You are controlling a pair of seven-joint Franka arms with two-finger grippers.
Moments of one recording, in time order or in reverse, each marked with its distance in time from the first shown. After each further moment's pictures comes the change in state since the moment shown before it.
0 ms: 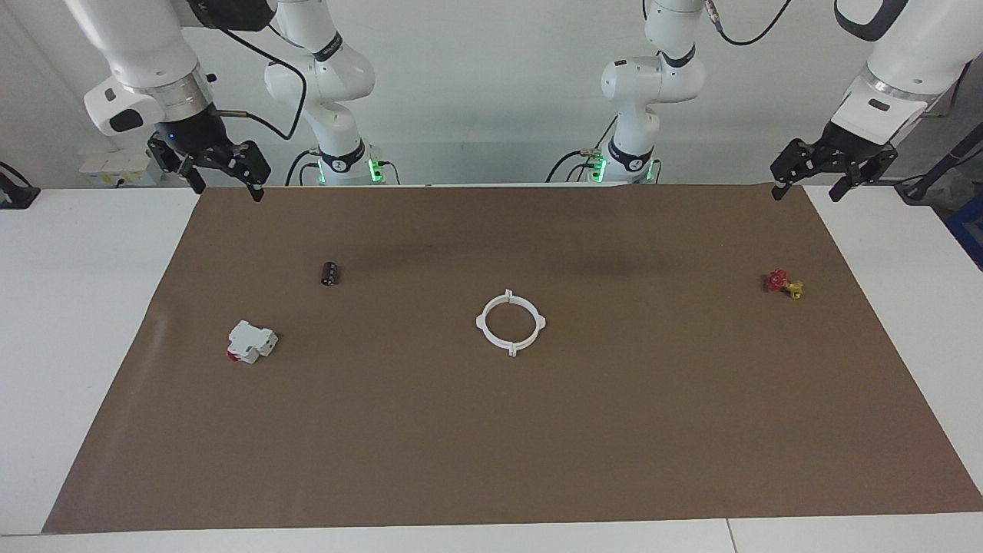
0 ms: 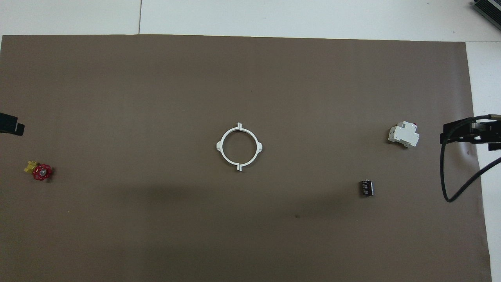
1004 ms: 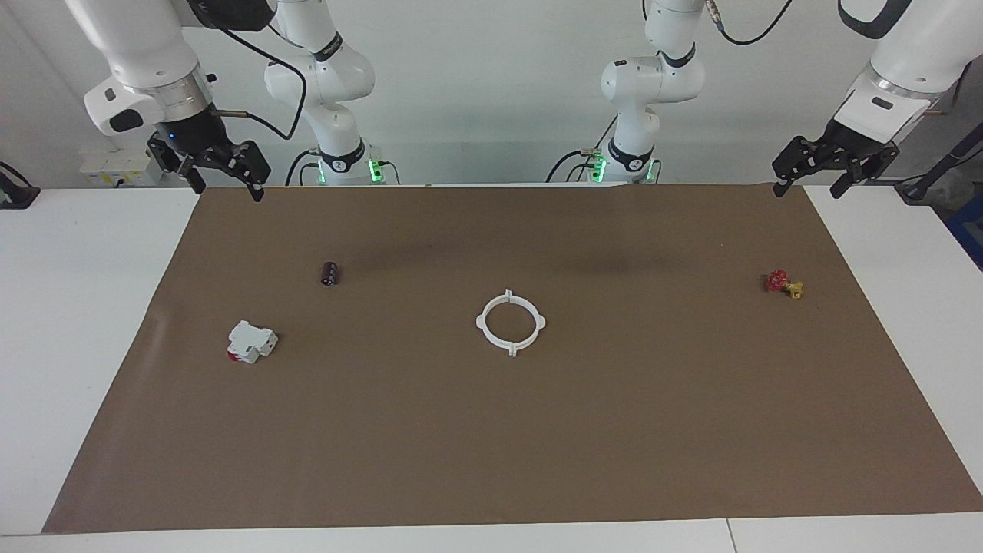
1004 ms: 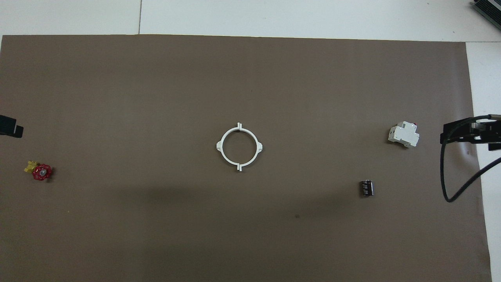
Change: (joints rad) left arm 0.006 0.001 -0.008 0.006 0.000 -0.012 0.000; right arm 0.000 0.000 0.000 0.000 0.000 0.000 0.000
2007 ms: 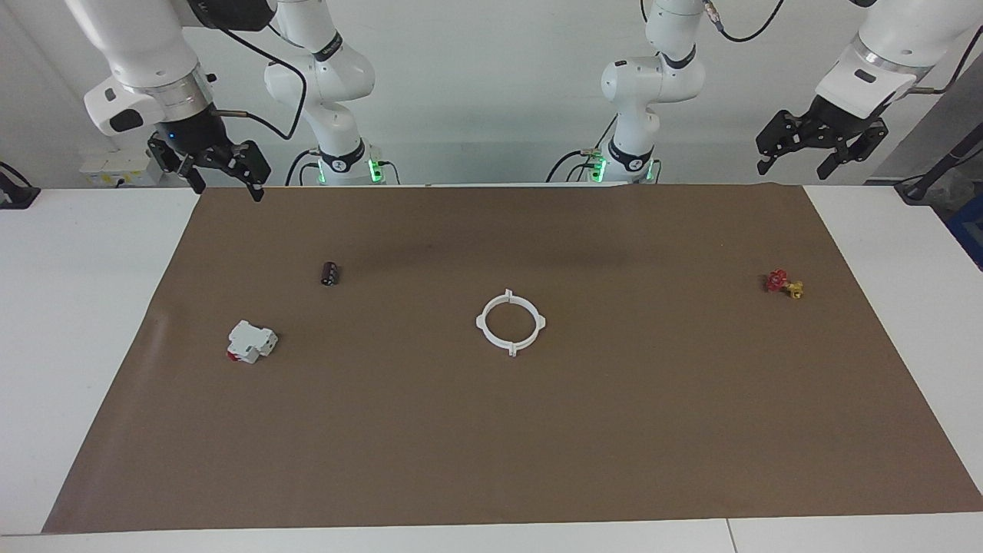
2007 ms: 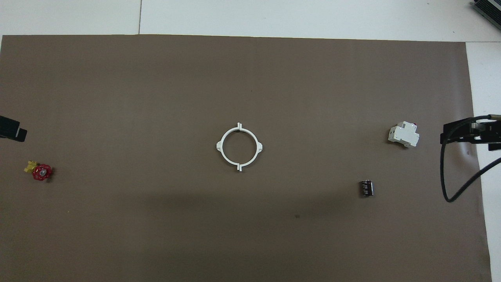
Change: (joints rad) left arm 0.018 0.042 -0.079 0.158 0.000 -0.159 -0.002; right arm 0.000 0.000 0.000 0.000 0.000 0.000 0.000
